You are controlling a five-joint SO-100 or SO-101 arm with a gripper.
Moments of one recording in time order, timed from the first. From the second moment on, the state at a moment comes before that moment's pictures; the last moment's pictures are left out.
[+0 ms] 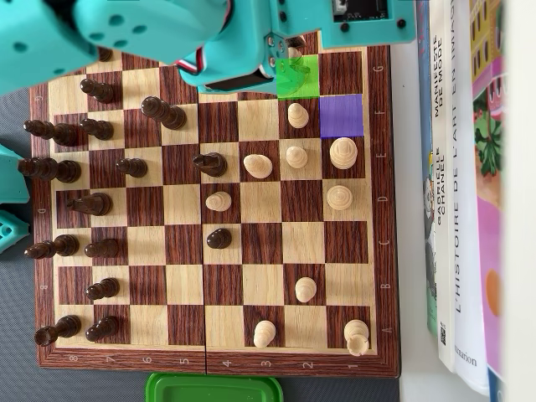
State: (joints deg) arm -19.0 68.5 72.2 61.9 107.1
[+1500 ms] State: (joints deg) arm -14.2 101.9 90.7 61.9 107.1
